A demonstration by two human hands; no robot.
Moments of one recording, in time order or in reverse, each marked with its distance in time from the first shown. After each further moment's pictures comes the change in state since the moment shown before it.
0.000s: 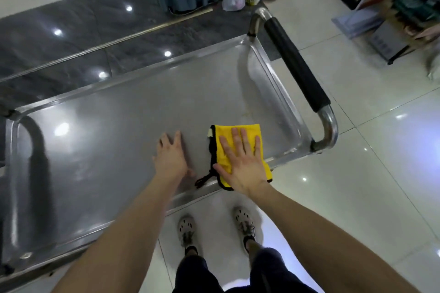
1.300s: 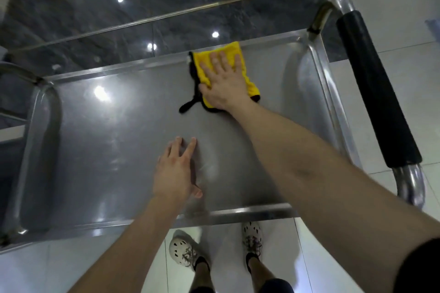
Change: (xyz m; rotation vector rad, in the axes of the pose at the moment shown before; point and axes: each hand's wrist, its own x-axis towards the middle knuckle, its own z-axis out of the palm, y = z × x) left_hand 0.016 -0.009 0.011 0.076 0.086 -0.028; right_hand 0.302 -0.055 -0.053 -0.023 -0.053 -0.270
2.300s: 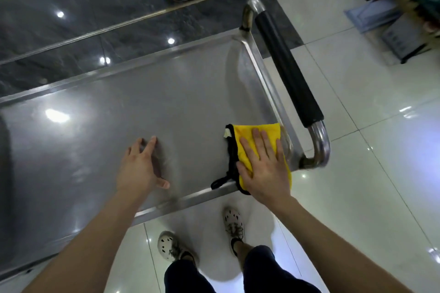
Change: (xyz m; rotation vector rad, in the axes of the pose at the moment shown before) left_hand -0.008 0.003 -0.009 -0.037 -0.034 -0.014; right_hand -0.340 0.073 0.082 0.021 0.253 0.298
